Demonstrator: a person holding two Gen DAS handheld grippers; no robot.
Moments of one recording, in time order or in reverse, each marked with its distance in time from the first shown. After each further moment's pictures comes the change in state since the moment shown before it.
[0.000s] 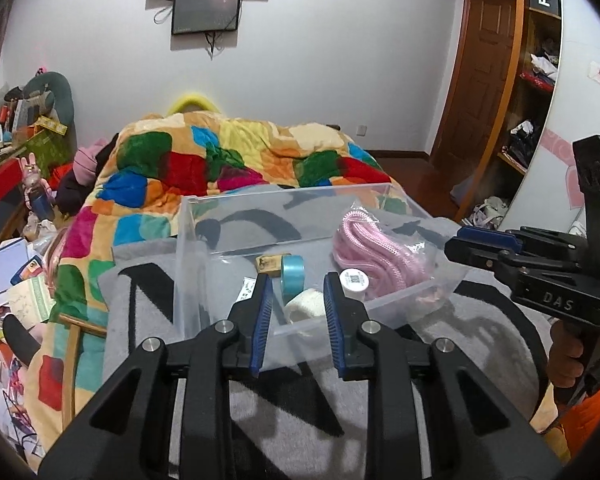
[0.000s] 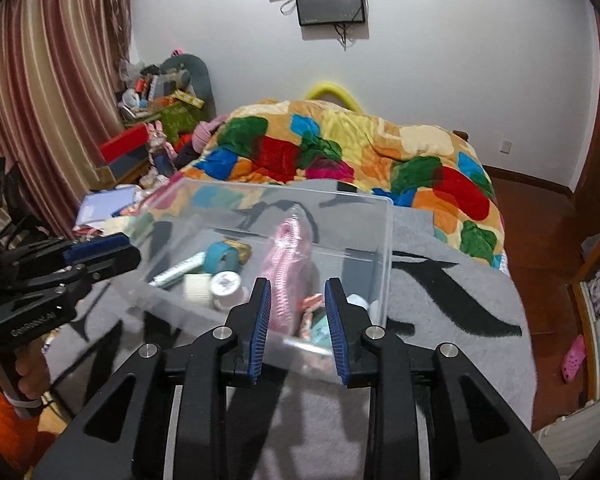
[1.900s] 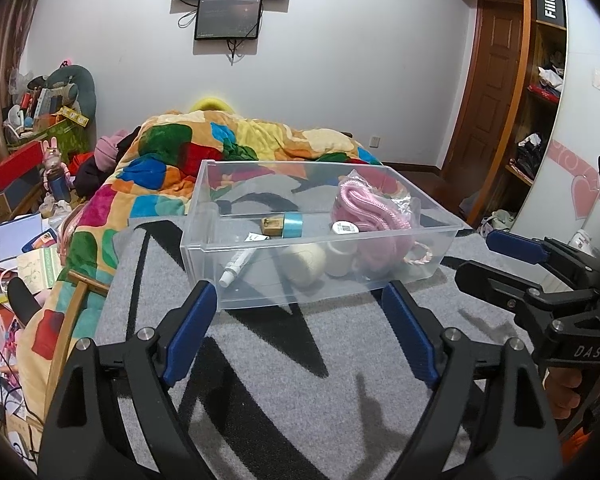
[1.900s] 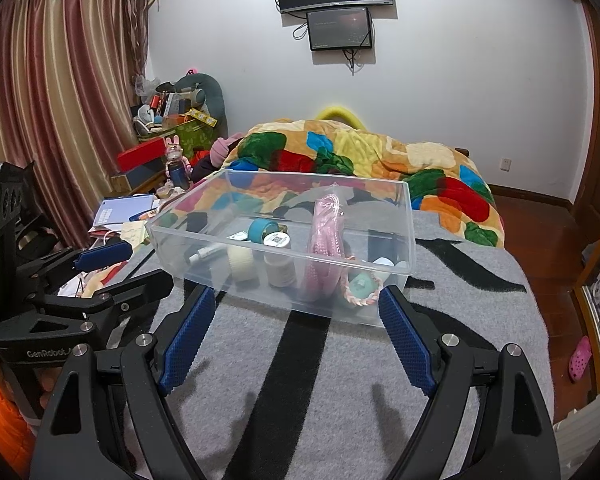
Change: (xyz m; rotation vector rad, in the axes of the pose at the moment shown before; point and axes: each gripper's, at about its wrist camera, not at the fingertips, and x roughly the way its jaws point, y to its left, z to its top) left arm -0.025 -0.011 -0.054 -0.048 -0.047 0.045; right arm -0.033 0.034 -0.054 -0.023 -0.098 -0.004
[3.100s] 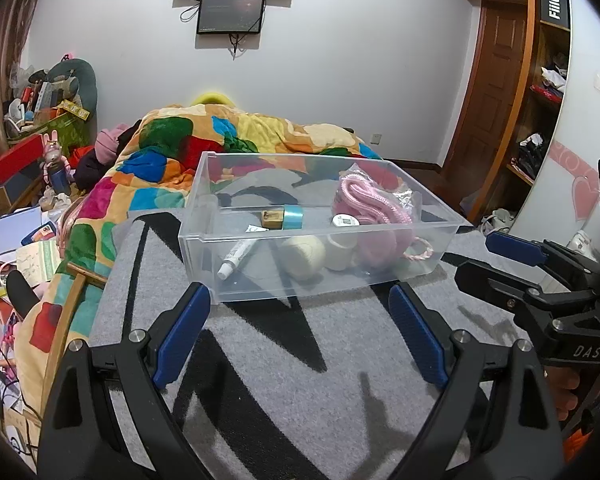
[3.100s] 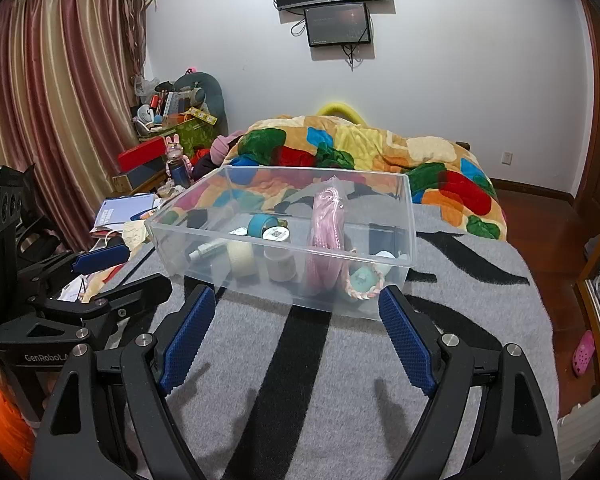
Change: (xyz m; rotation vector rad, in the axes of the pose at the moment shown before) left arm 0.003 -0.001 -0.001 -0.019 0.020 0.003; right arm -0.001 0.006 -0.004 0.010 0.009 0.008
